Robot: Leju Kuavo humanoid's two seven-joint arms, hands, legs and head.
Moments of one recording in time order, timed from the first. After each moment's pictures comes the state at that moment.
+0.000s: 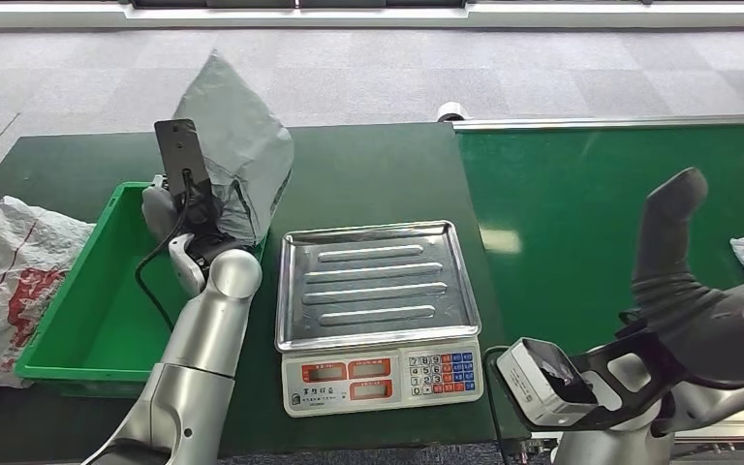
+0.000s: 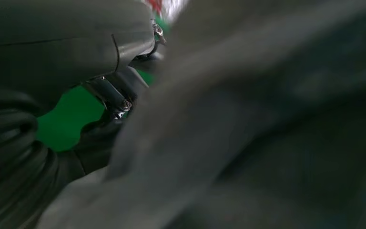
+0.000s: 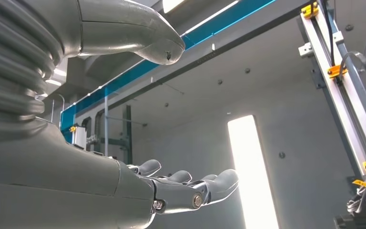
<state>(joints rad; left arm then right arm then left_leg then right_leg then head) -0.65 -0.32 -0.02 -1.07 -0.91 0.70 0.51 -0.27 0.30 0.00 -2.21 1.22 -0.69 -0.70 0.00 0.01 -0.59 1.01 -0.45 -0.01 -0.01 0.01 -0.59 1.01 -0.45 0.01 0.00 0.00</state>
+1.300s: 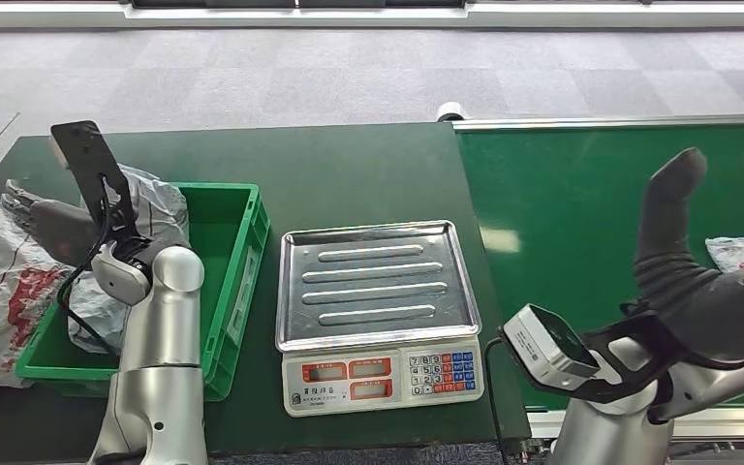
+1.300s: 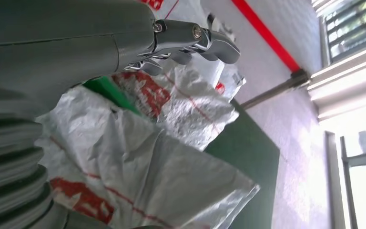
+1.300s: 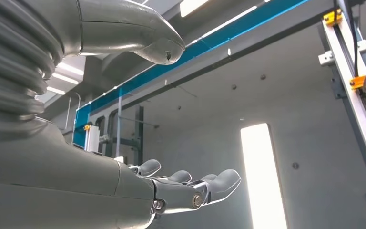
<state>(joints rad) -0.64 -0.33 0.26 -1.19 -1.23 0.70 0.51 -0.29 0.31 -0.04 -2.17 1.24 -0.69 -0.66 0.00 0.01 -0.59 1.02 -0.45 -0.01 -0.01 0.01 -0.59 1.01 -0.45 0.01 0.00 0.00</state>
